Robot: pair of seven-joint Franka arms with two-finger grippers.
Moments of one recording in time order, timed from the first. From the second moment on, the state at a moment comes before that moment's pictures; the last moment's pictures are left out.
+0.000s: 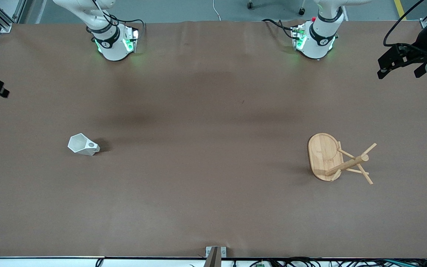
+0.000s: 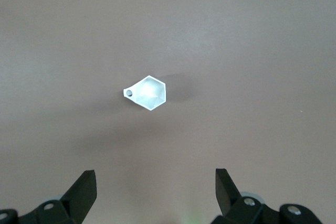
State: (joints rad) left arm 0.02 -0.09 -0.13 -1.53 0.01 1.47 -0.12; right arm -0.09 0.00 -0.05 -1.61 -0.02 1.57 0.01
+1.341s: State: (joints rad) left arm 0.02 -0.07 -0.13 -1.52 0.01 1.47 -0.12; right arm -0.10 0.31 -0.05 -2.21 -0.02 2.51 -0.04
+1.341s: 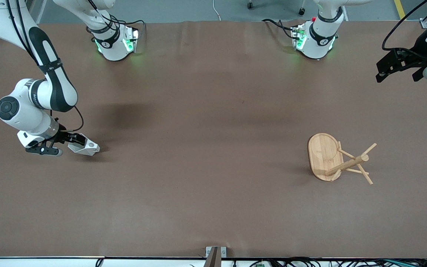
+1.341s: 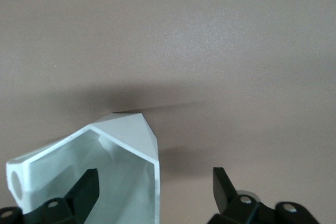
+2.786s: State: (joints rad) left arm -0.07 0.02 -0.19 -1.52 -0.12 1.51 -0.12; right arm -0.08 0.24 -0.04 -1.99 0.01 2.16 -0.15
